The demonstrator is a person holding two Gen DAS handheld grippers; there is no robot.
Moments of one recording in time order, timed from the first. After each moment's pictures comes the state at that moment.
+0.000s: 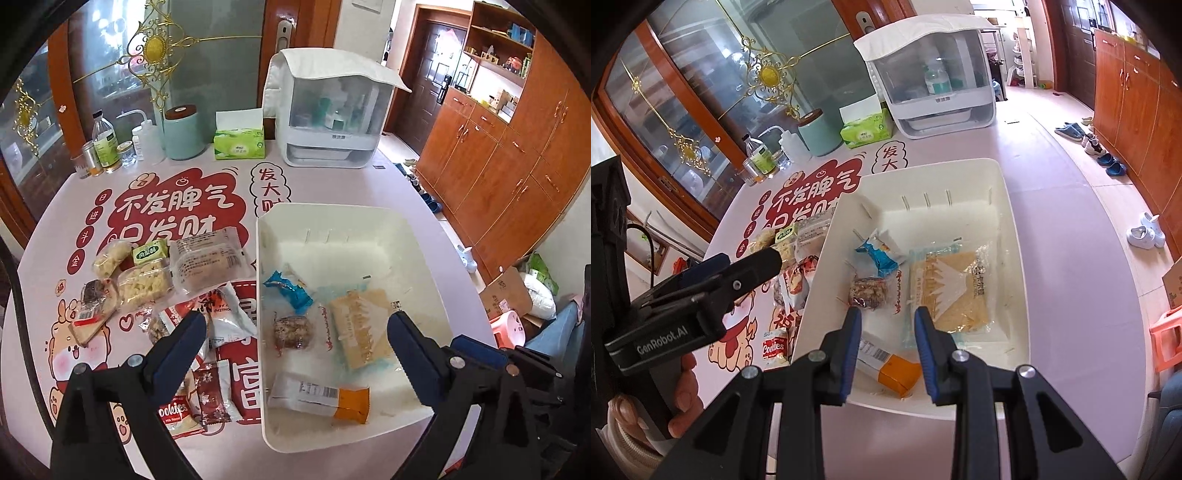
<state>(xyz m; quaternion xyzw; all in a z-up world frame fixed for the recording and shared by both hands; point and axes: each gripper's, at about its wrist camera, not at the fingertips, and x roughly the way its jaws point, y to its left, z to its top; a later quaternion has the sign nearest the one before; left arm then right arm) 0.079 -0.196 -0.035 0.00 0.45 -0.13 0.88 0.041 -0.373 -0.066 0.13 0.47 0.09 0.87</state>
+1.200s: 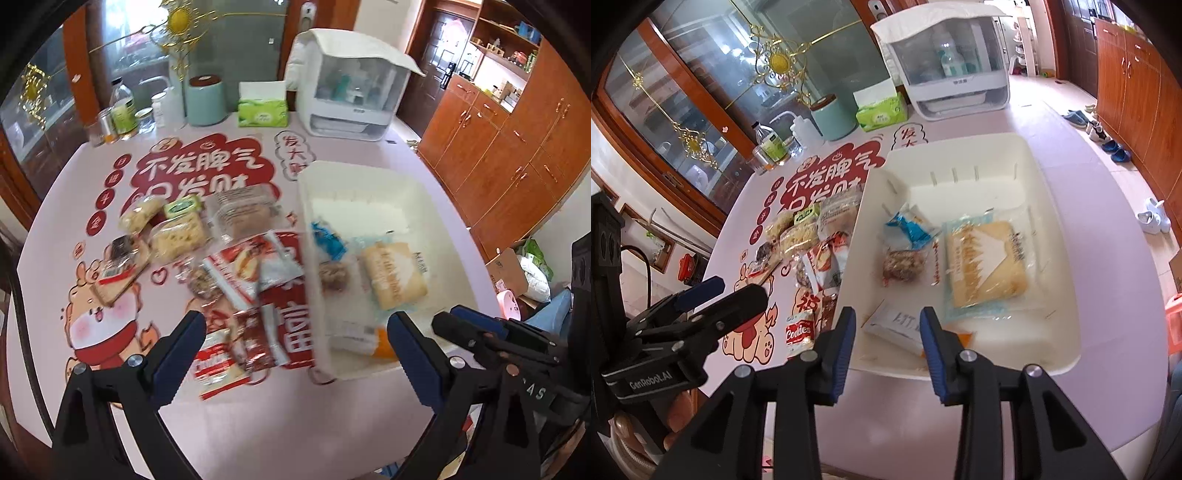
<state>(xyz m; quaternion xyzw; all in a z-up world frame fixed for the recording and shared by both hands) 0.045 -0.110 -0.044 -0.01 0.50 -0.14 0.86 0.020 -0.322 -0.077 0.14 0.49 0.10 0.85</state>
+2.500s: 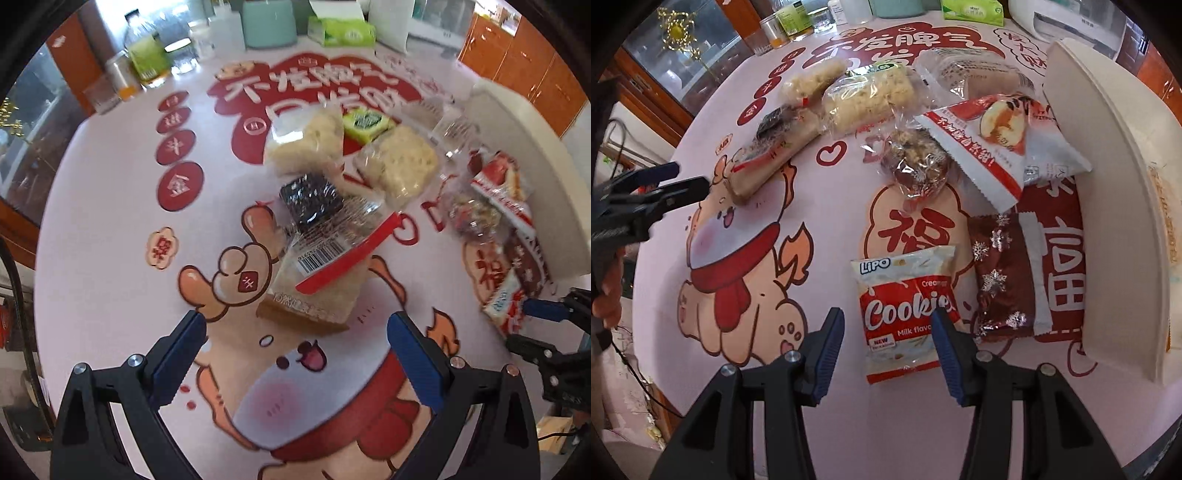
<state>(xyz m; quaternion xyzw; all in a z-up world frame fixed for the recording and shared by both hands) 0.177 0.133 -0.191 0.13 0.57 -0.17 0.80 0.069 -0.076 -0.215 0.02 0.60 0.07 0.80</state>
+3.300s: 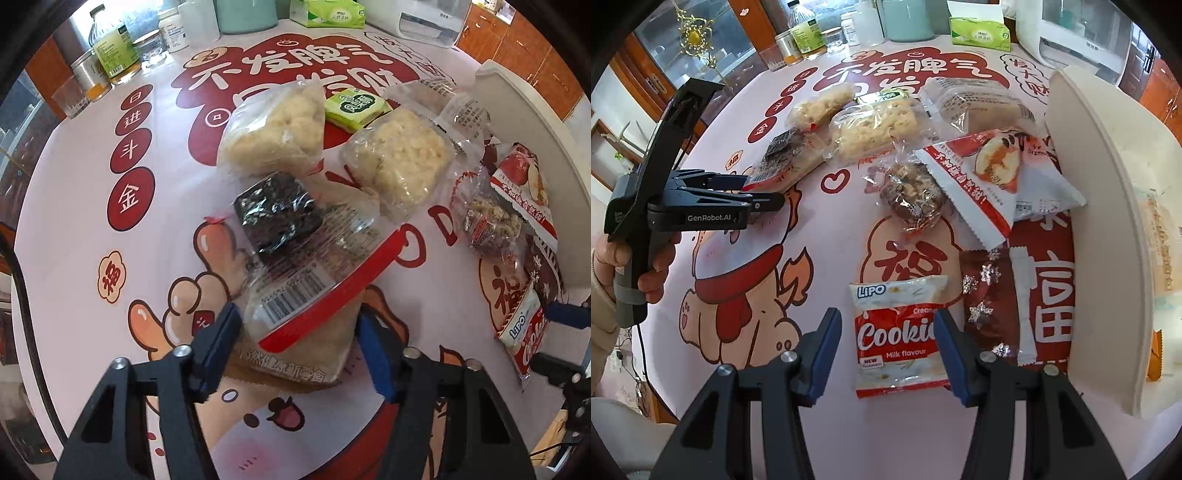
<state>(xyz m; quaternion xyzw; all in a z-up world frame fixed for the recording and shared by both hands) 0.203 0.095 -0.225 0.14 0.58 -0.18 0.79 0.074 -0.087 -0.208 0.02 0.57 0.10 0.81</state>
